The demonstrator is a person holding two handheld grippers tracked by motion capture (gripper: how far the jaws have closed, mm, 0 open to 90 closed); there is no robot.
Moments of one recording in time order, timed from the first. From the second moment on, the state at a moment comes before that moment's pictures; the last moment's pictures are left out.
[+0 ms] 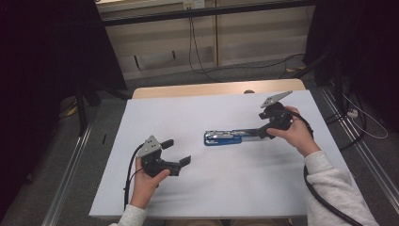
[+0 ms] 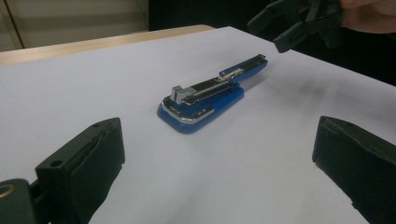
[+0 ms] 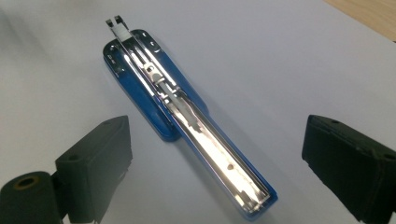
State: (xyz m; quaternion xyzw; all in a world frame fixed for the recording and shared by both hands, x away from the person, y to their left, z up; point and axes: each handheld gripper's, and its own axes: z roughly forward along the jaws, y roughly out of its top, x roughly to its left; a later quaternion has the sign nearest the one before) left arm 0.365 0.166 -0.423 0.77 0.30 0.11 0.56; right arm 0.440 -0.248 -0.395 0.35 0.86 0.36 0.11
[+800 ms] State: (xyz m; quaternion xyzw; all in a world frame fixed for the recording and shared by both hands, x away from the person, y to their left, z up) left arm 0.403 0.131 -0.435 0.78 0.34 0.12 0.51; right arm 0.422 -0.281 -0.402 0.40 0.82 0.39 0.12
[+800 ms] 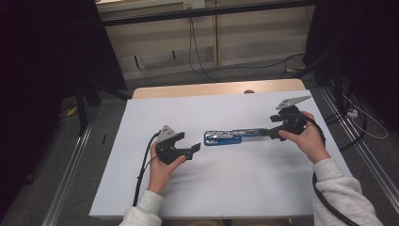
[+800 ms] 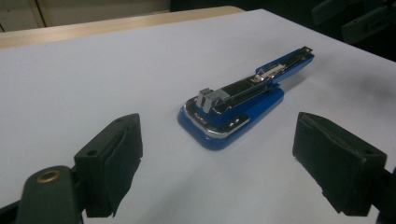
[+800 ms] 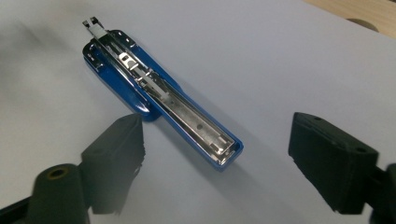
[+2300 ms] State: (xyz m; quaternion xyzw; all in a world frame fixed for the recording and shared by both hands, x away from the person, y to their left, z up) left arm 0.435 0.096 -0.462 0.83 0.37 0.09 0.40; right arm 0.421 -0.289 -0.443 0.43 0.84 0.29 0.12
